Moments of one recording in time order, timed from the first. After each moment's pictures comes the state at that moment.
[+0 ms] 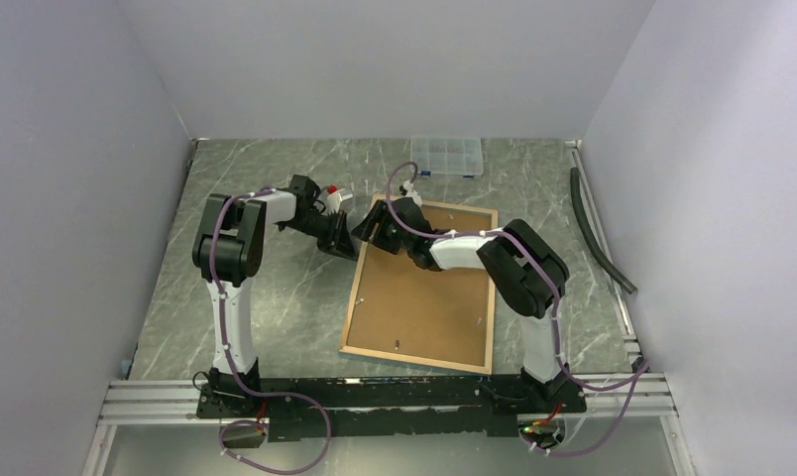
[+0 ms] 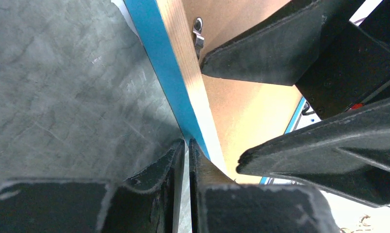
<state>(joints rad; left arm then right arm) -0.20 2.16 1.36 -0.54 0.97 0.06 0.72 2.02 1.13 0.37 -0.01 0.99</state>
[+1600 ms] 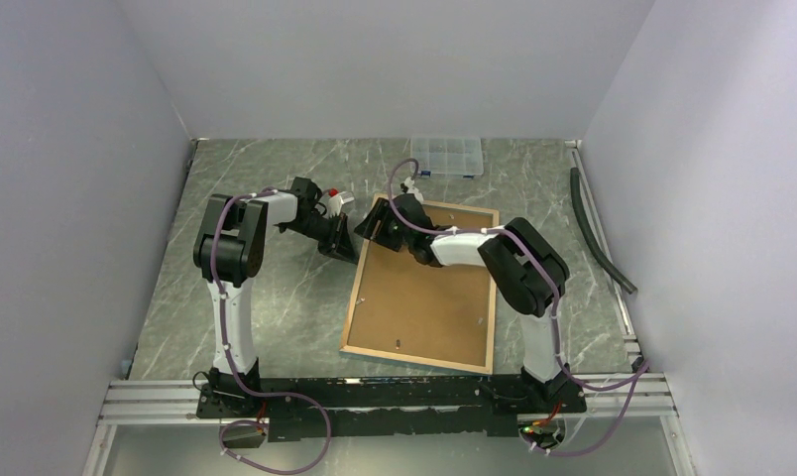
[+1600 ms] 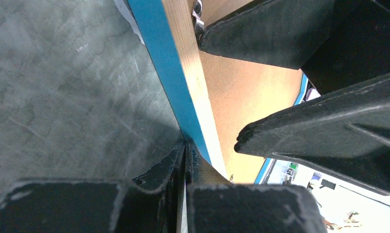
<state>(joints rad) -0.21 2.16 1.35 -0.56 0.97 0.06 0.70 2.02 1.14 0.35 -0.03 0.97</state>
